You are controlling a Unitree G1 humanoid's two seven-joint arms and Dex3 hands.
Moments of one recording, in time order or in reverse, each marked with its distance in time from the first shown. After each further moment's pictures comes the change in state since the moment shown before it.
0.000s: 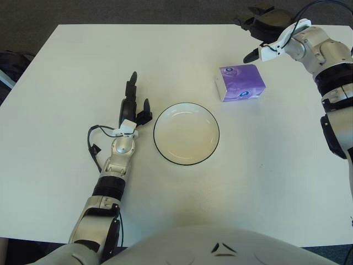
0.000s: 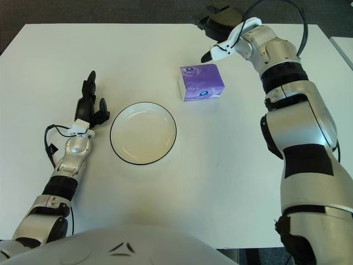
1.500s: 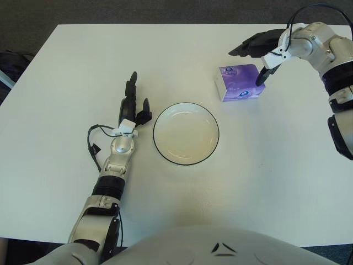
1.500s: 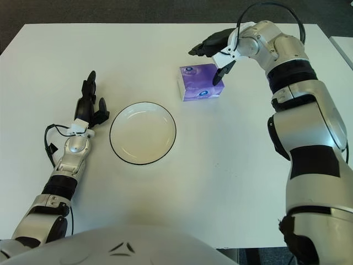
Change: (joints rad) left arm -0.006 0.006 0.001 0.010 -0.021 -0.005 -0.018; right arm 0.000 -0.059 0.000 -0.091 0.131 -0.139 0.547
